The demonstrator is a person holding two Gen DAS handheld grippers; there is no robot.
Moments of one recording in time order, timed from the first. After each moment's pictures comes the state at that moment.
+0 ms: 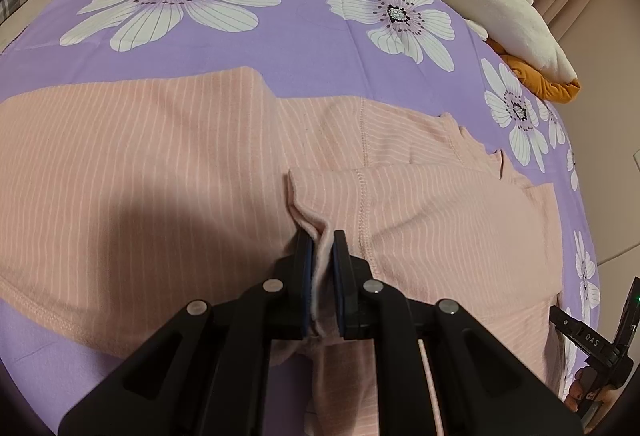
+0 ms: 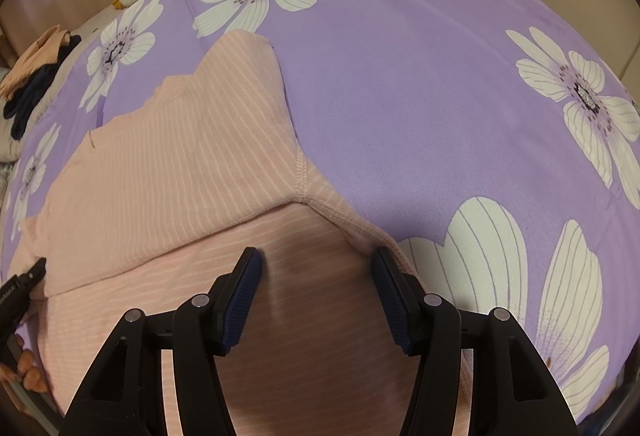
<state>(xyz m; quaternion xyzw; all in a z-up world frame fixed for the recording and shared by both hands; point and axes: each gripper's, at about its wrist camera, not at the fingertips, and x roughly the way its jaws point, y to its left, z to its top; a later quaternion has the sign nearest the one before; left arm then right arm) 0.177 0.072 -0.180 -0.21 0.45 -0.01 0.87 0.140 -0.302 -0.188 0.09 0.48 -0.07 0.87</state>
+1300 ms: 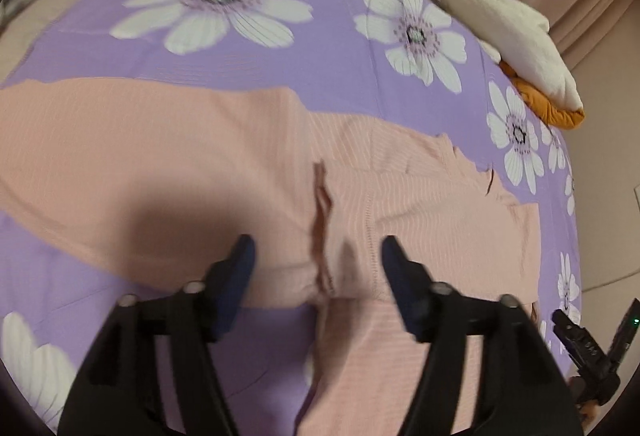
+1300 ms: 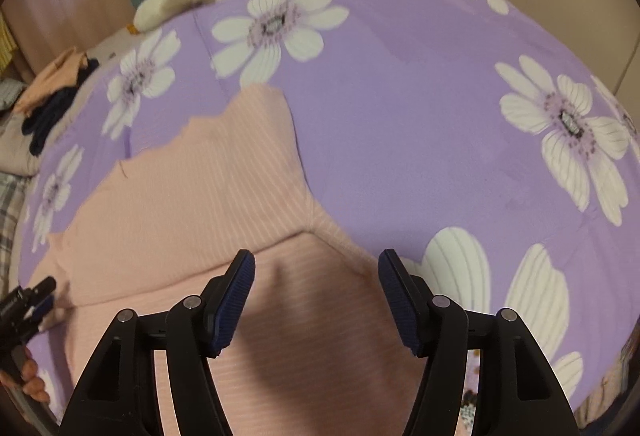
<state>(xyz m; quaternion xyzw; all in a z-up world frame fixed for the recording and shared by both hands) 0.141 0.089 -0.134 -0.25 0.46 0.03 0.85 0.120 -0.303 -0.140 0.11 0.43 -0.05 0.89</state>
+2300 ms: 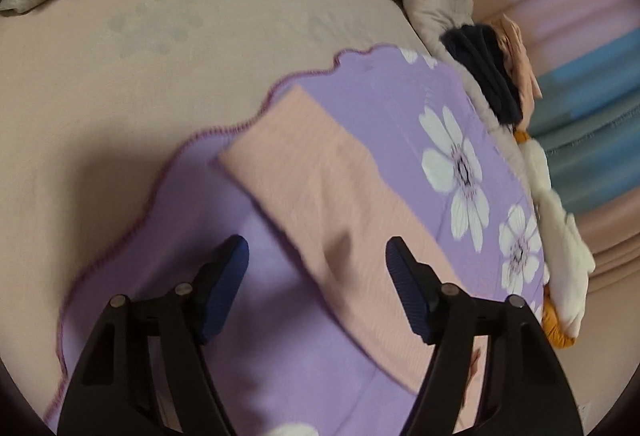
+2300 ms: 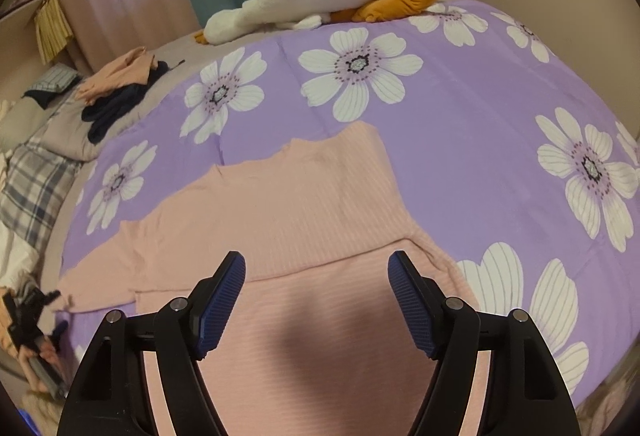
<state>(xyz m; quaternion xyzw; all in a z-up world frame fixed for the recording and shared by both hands) 0.036 0.325 -0.155 -0.48 0.32 0.25 0.78 0.101 -0.238 -0.102 0.08 0.40 0.02 0.91</state>
